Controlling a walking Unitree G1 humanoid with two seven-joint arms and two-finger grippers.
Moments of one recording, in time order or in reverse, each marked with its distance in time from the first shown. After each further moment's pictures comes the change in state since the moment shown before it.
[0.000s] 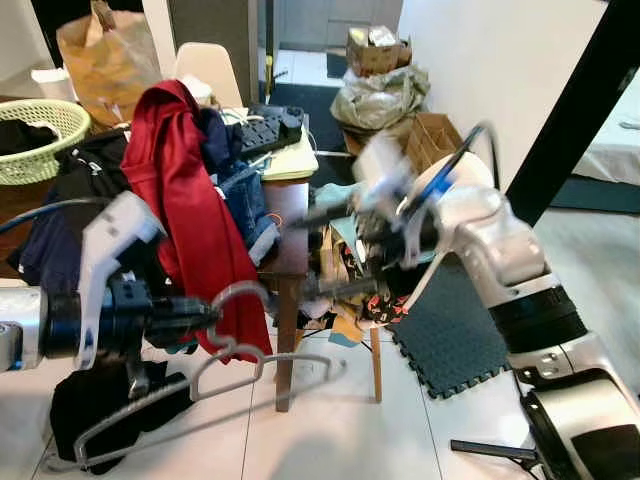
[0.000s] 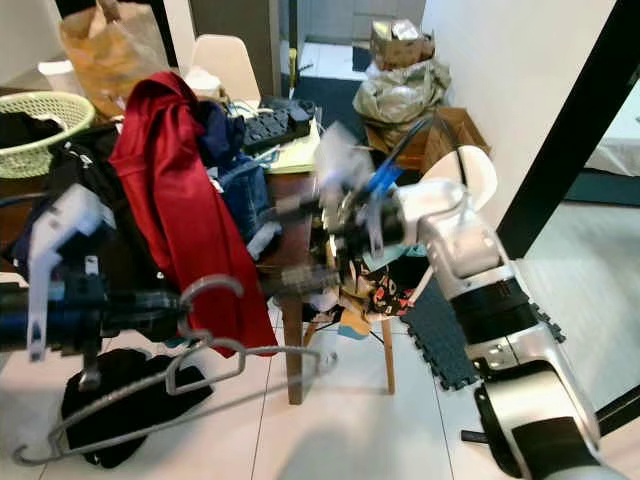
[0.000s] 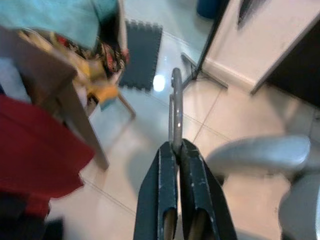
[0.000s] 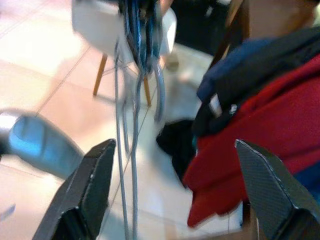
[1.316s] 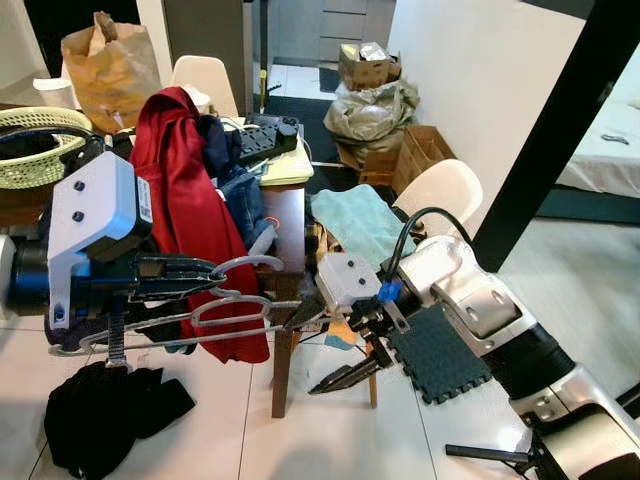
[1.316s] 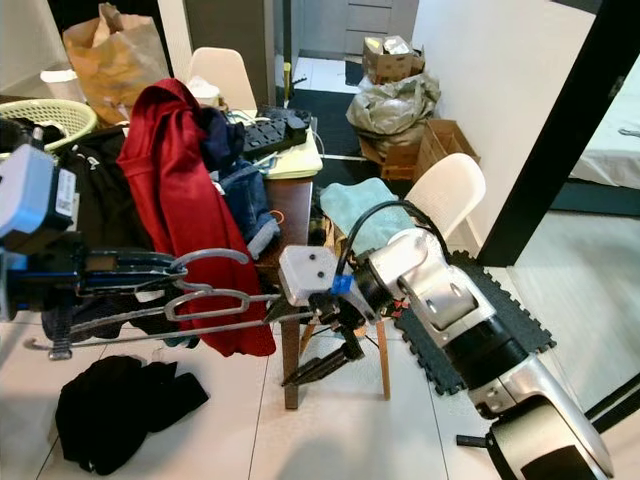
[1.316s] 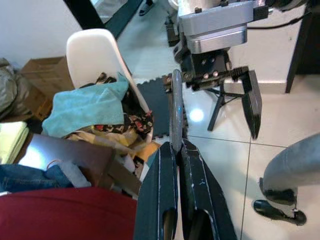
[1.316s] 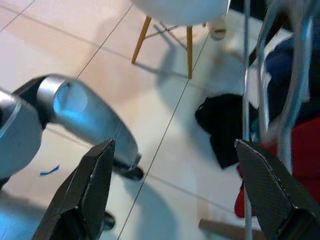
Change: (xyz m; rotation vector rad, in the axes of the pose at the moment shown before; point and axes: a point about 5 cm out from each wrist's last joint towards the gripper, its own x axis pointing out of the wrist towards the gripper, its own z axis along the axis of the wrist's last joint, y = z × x) left arm -0.015 0.000 0.047 0.426 -0.180 -0.024; right arm 0.050 0.034 -0.031 0.044 0.095 0.194
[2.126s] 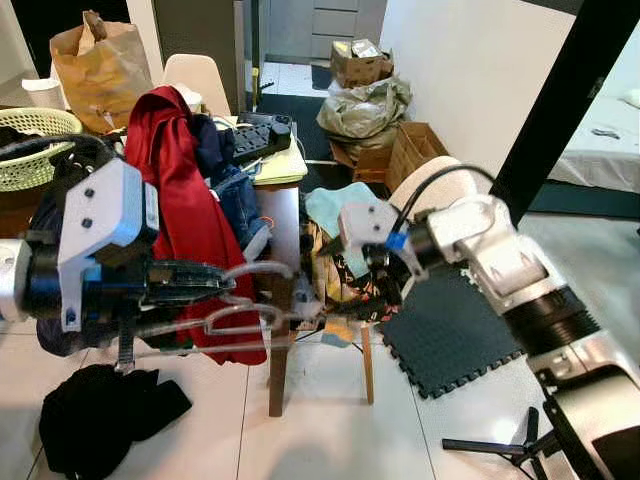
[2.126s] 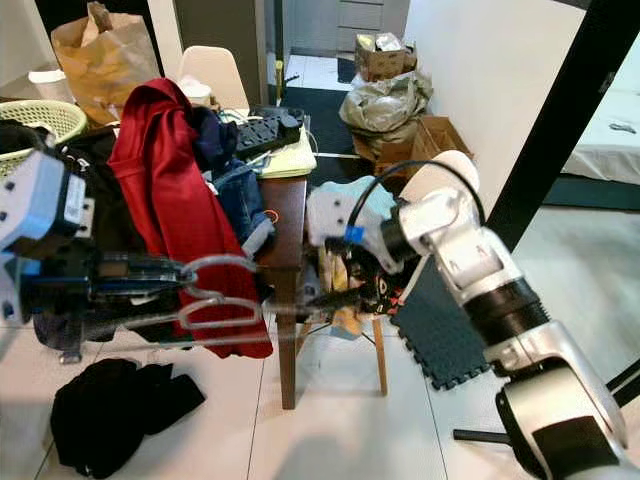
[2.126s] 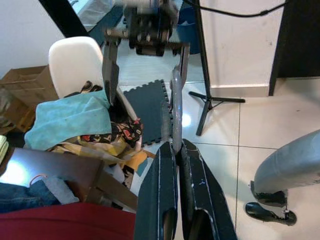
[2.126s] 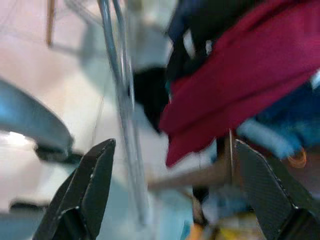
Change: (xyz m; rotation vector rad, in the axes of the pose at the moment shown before) left arm 0.004 0.001 -0.003 -0.002 -0.028 0.000; right arm -0.062 -0.029 0.011 -0.018 0.064 -0.315
